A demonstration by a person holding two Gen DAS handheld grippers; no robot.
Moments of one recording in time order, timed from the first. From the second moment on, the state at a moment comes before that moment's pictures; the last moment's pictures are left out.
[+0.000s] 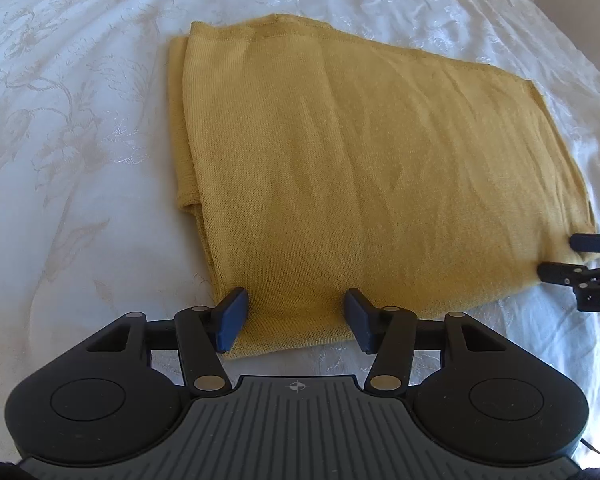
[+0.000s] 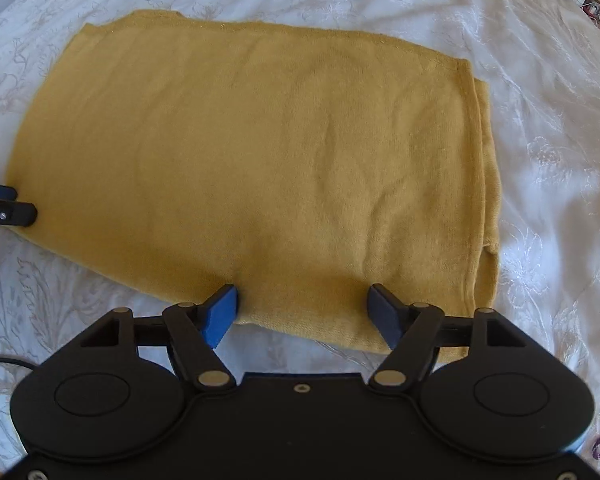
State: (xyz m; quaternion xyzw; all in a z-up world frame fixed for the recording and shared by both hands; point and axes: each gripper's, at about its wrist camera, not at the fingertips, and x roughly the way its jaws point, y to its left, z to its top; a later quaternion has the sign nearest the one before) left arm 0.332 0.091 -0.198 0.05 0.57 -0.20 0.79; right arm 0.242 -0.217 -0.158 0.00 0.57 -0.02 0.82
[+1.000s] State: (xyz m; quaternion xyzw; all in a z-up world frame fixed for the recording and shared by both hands) left arm 0.362 -0.015 -0.155 -0.05 0.55 -0.15 0.82; right arm 0.199 -0.303 -0.178 0.18 0.57 0.03 0.80
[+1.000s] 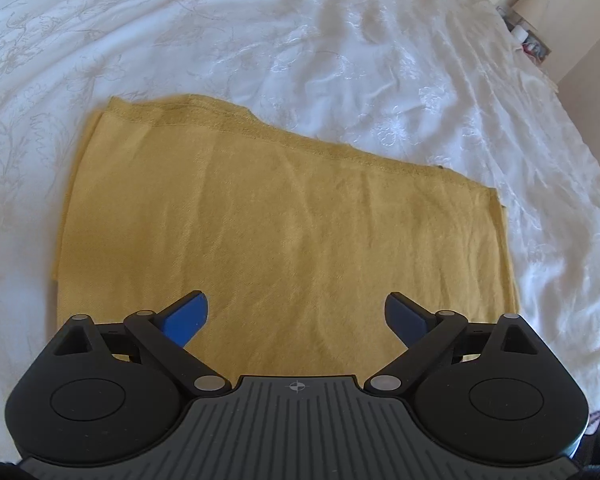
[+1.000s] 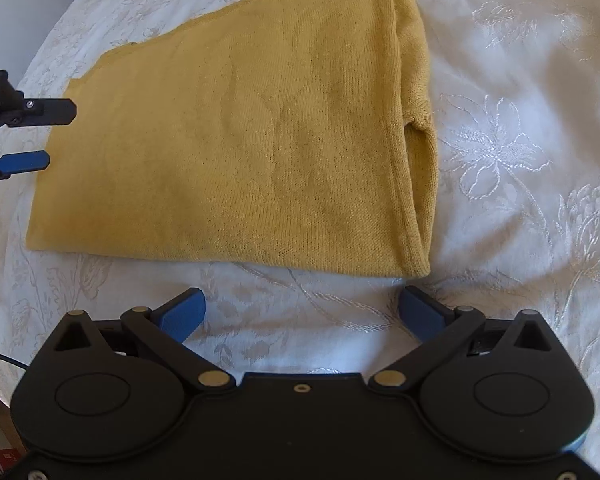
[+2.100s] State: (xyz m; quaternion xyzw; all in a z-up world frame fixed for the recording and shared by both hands) left arm 0.414 -0.077 -0.217 0.04 0.58 -0.08 0.81; right arm 0.208 -0.350 -0.183 0.26 0.57 0.11 0.77
